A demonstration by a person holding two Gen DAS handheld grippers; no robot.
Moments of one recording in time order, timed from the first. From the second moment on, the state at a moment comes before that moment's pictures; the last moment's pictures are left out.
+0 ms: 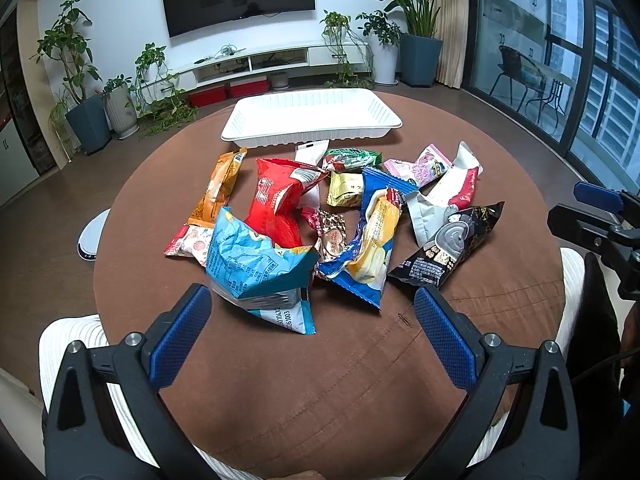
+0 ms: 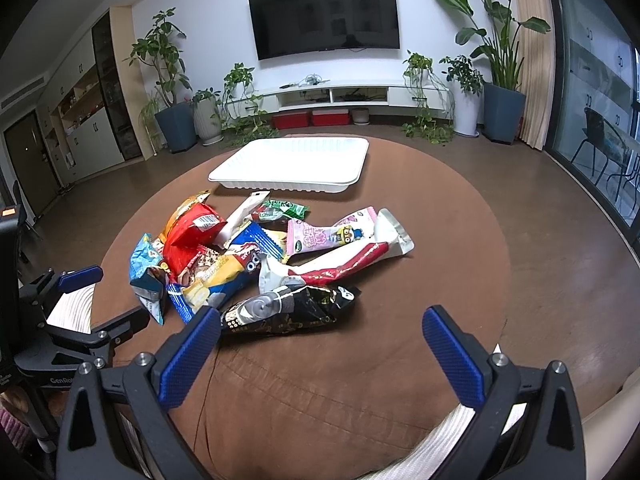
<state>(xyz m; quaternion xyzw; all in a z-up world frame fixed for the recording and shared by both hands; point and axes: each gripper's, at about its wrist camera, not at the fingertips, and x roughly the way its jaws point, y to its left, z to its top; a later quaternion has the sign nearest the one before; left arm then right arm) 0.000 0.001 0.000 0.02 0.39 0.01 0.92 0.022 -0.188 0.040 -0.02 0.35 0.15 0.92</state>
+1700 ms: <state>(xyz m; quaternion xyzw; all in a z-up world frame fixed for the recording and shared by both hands) 0.094 0.044 -0.005 0.02 0.43 0.03 0.90 0.105 -0.211 0.014 0.11 0.44 0.13 0.88</state>
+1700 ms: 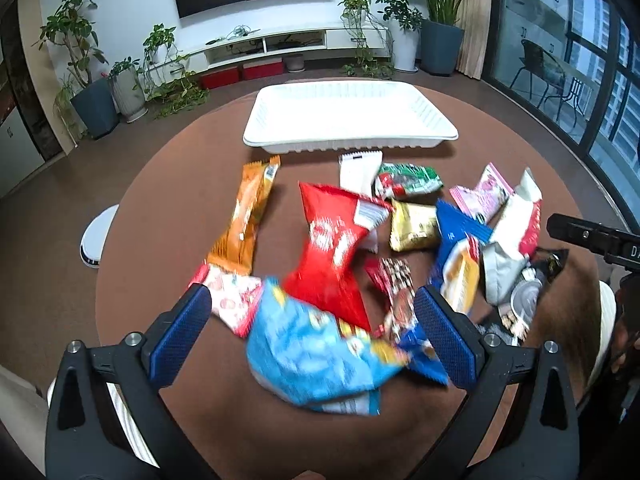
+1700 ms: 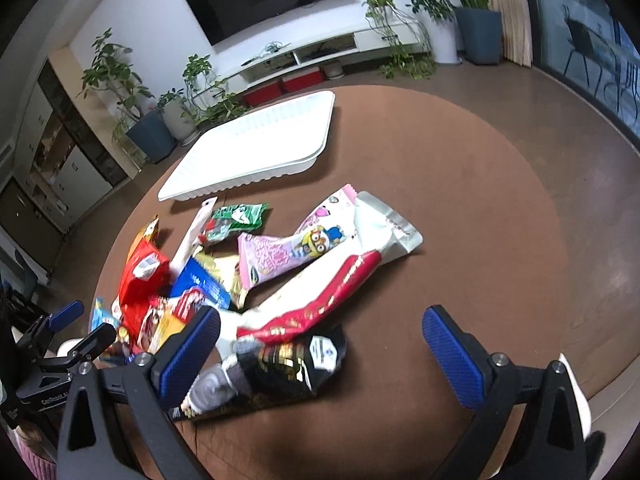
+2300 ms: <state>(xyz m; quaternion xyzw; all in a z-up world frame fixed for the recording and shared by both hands) 0.169 0.051 -0.038 0.07 0.50 -0.02 0.86 0.144 -0.205 -0.006 0.14 0.49 0.15 0.85</state>
